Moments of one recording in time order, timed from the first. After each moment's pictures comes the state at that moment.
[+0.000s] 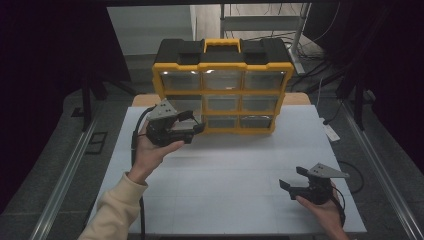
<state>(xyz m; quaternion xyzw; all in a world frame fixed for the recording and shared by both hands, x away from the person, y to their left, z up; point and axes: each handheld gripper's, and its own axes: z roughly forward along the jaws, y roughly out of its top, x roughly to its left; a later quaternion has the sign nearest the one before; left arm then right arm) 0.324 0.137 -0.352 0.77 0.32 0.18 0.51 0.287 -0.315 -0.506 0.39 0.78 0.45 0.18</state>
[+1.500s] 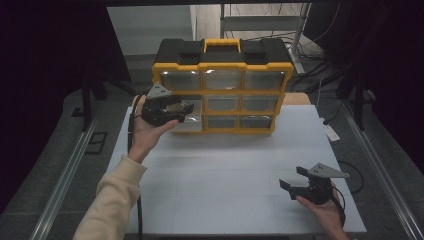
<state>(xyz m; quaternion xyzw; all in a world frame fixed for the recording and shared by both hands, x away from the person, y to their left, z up) 0.376 0.158 -0.354 0.76 0.39 0.23 0.46 0.287 -0.316 -0.506 0.39 0.78 0.45 0.18</state>
